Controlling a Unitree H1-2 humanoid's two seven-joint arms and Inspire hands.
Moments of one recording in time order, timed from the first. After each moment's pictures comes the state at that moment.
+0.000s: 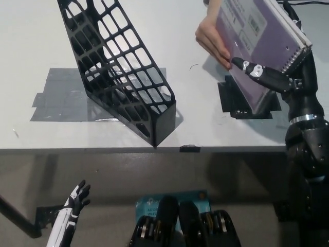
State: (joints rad) left_arm 0.04 0.19 -0.01 0.29 0.05 -0.43 -0.04; right_arm -0.59 -0.05 -0.09 0.02 0.07 0.09 -0.03
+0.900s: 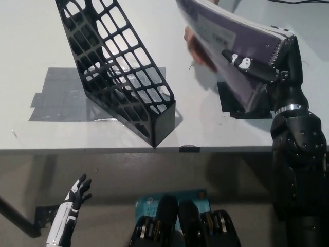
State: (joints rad) left_arm 0.02 0.19 -0.01 0.29 0.05 -0.43 -0.04; right_arm -0.65 0.00 -0.11 0.11 0.05 0.11 -0.10
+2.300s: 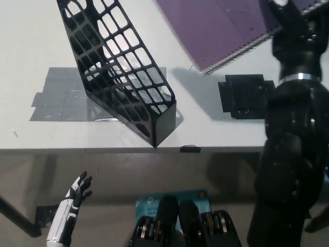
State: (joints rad) left_arm 0.00 0.20 -0.01 0.29 0.05 -0.43 -0.05; right_arm -0.81 0.26 -0.29 -0.22 0.36 0.35 -0.29
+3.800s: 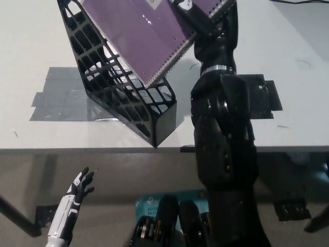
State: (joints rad) left_arm -0.02 0.20 -0.01 0.29 0.05 -0.43 -0.06; right_arm -0.90 0.34 -0.17 0.19 0.26 0.15 -0.37
